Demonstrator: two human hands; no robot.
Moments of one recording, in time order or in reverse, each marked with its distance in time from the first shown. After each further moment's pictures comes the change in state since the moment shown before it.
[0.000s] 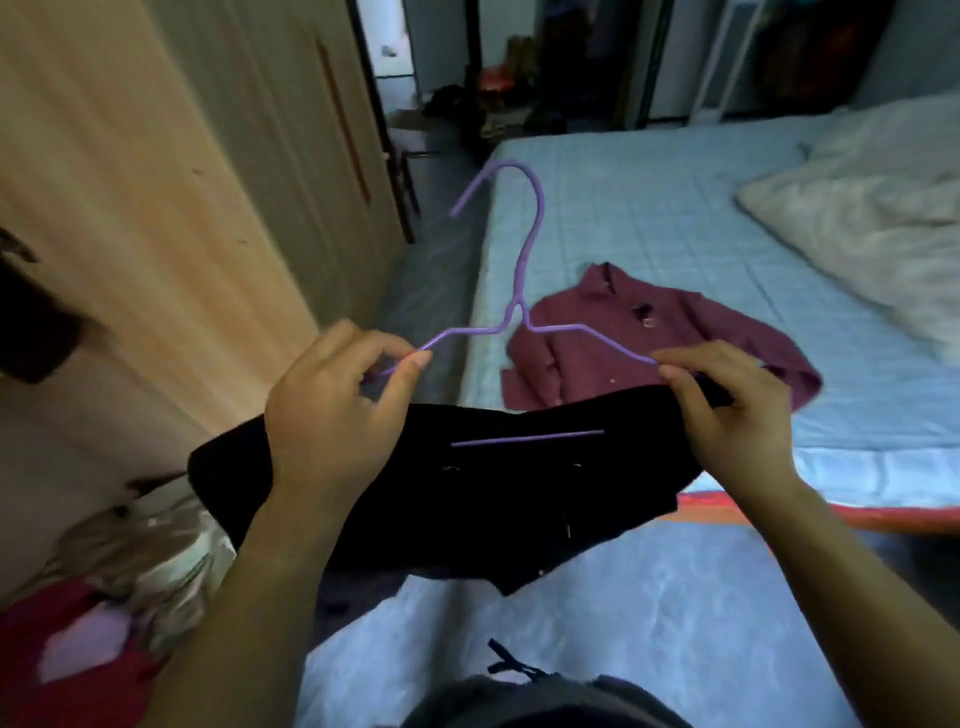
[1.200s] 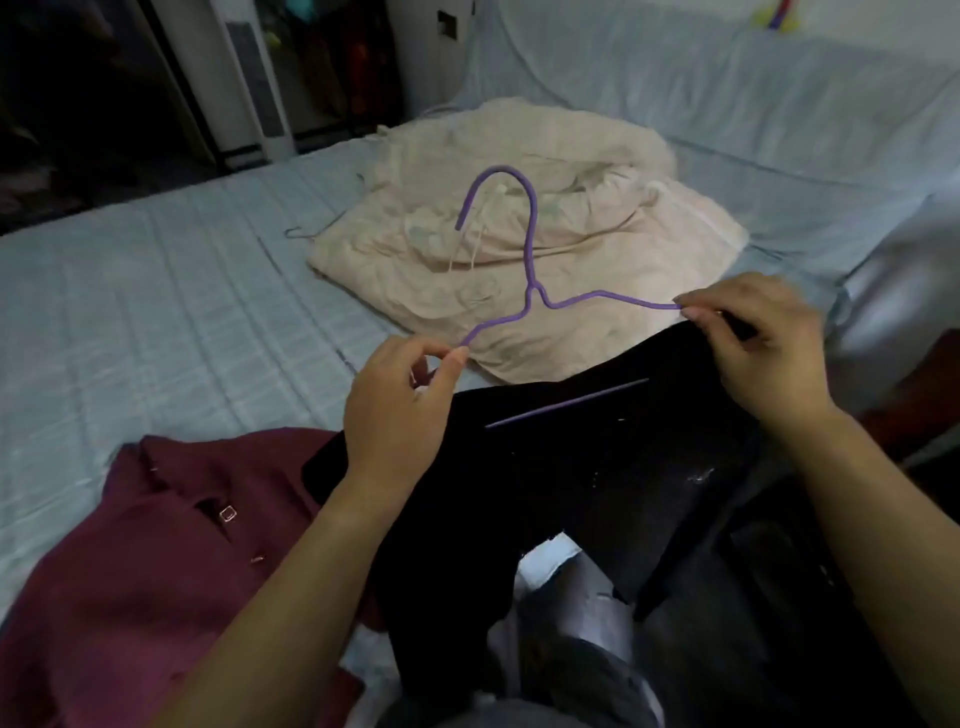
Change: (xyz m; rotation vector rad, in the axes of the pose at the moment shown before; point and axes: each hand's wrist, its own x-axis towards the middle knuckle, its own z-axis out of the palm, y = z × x) left_hand 0.190 0.476 0.572 -0.727 -0.524 0.095; right_hand 0.130 0.452 -0.485 -0.781 0.233 0.195
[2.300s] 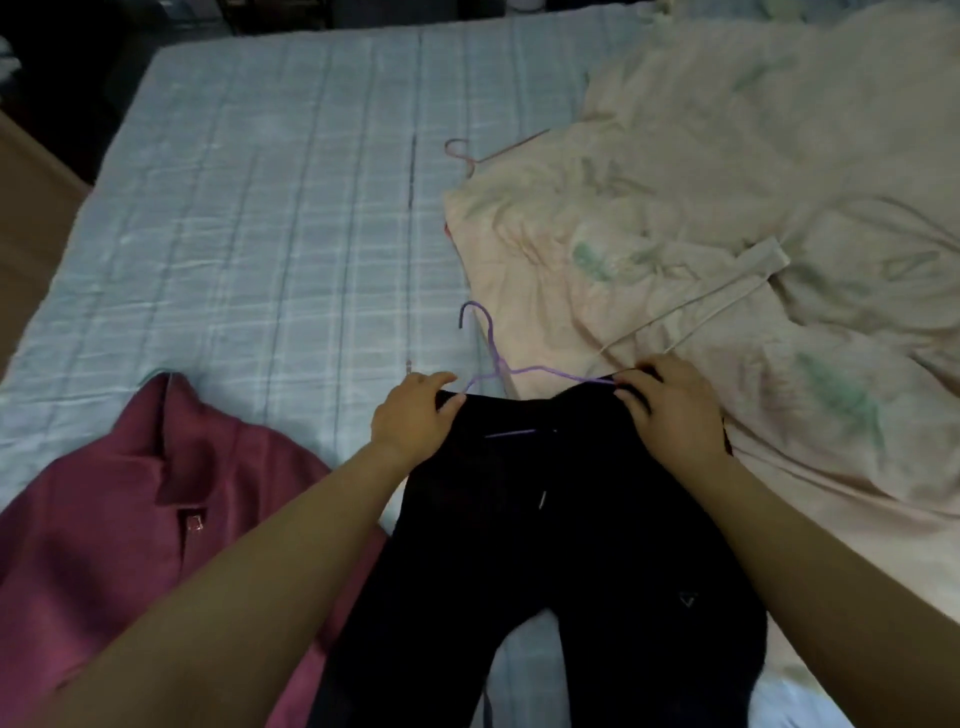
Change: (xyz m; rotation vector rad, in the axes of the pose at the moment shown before) left_hand 0.277 -0.305 0.175 0.458 -0.301 -0.766; right_hand 0.192 0.223 0.489 0.017 -0.808 -0.104
